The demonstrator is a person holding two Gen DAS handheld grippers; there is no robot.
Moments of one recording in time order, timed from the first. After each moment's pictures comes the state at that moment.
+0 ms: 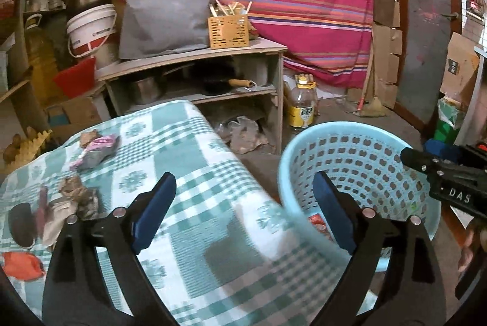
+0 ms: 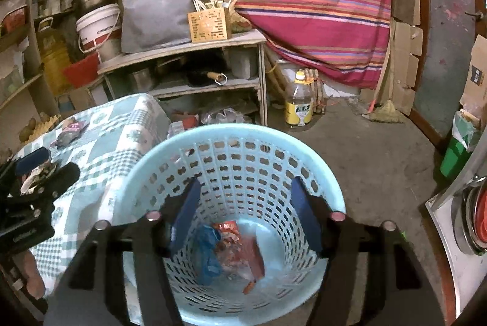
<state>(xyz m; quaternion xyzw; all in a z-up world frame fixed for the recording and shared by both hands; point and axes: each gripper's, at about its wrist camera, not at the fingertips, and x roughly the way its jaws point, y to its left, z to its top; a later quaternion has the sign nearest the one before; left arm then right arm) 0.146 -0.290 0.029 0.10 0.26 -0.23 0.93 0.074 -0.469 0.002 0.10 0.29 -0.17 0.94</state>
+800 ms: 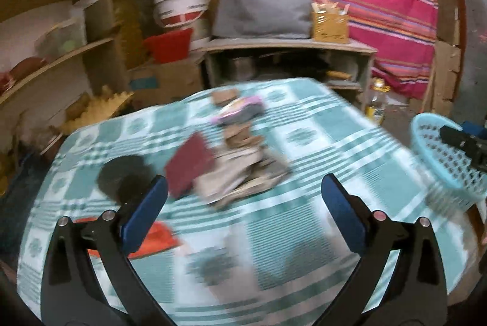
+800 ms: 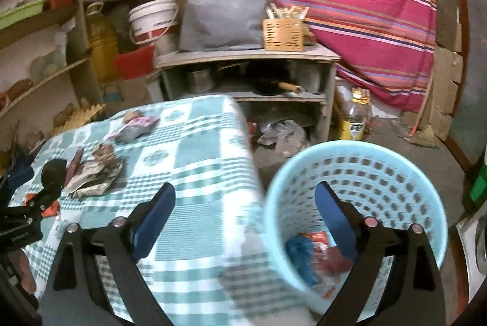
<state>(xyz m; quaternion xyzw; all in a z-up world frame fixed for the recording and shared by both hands) 0.157 -0.073 0.020 0.07 0.29 -0.08 0.95 0.124 -0.316 0.013 0.06 0.27 -0.07 0.96</state>
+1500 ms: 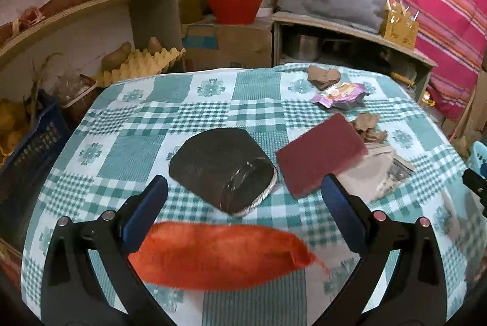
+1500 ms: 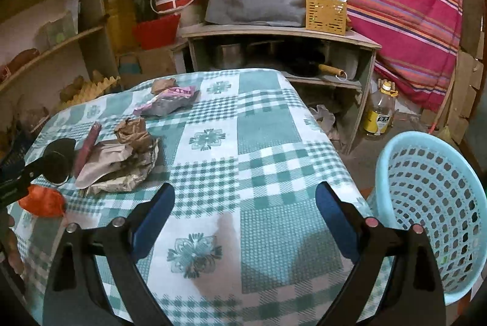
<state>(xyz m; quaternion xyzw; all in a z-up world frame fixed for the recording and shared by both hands) 0.227 0.038 -0.006 0.00 0.35 0.00 0.94 0.183 -0.234 -0.017 0.04 0.32 -0.05 0.95</state>
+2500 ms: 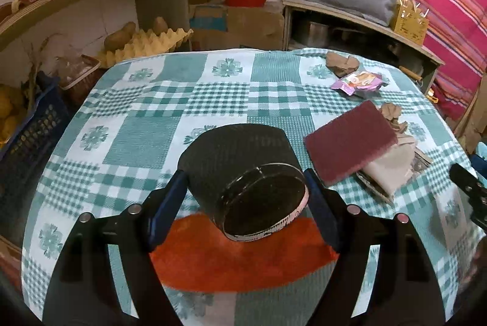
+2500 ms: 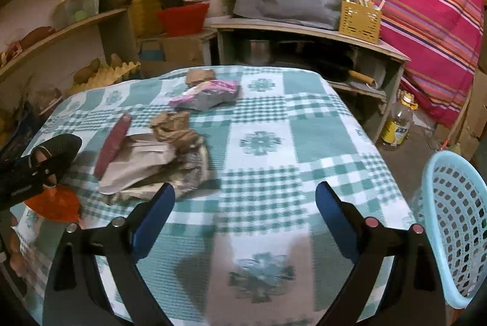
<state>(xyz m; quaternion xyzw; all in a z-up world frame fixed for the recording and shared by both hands) 0.226 0.074 -0.016 -0.02 0.38 0.00 0.93 0.210 -0.169 -0.021 0.01 0.33 -0.01 0.94</state>
